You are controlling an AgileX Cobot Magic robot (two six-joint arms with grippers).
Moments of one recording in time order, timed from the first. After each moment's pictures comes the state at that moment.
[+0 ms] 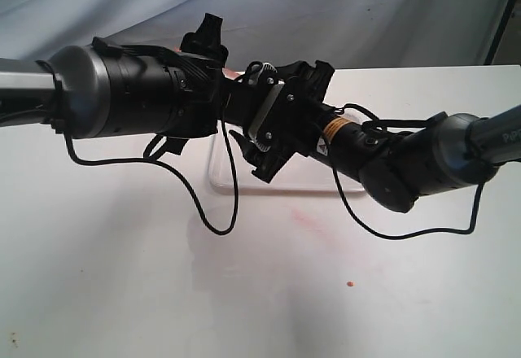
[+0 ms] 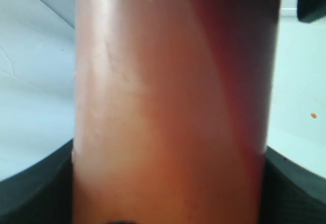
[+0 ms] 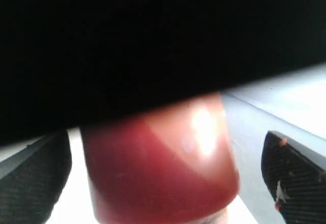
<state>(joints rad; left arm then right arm) -0.71 1.97 -1.34 1.27 0.73 0.22 0.48 2.07 -1.01 -0.30 -0.80 -0.52</state>
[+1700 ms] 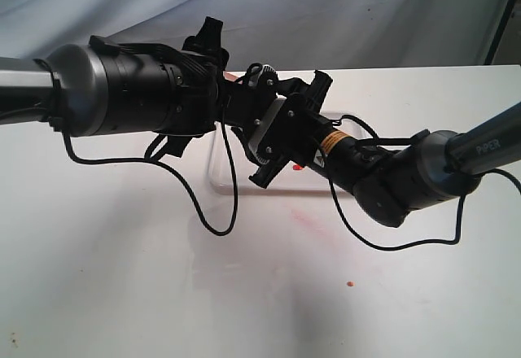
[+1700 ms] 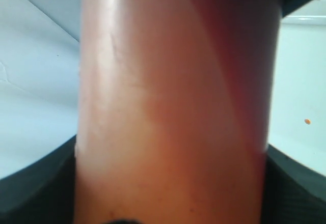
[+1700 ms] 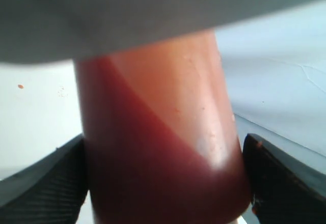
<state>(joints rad) -0.71 1.97 -1.34 1.23 0.69 0.26 0.48 2.15 -1.01 -0.26 -0.95 -0.58</state>
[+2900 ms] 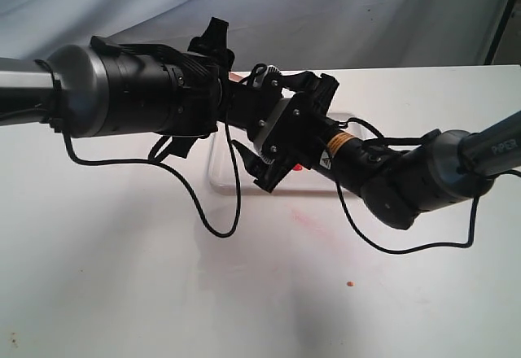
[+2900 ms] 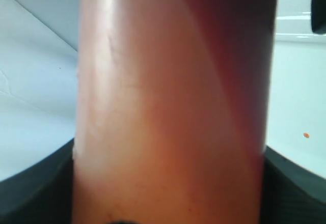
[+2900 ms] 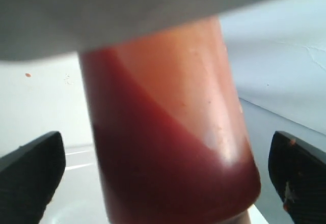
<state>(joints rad) -0.71 1.97 -1.34 1.23 0.67 0.26 0.49 2.11 -0.97 -0.25 -0.91 -0.54</state>
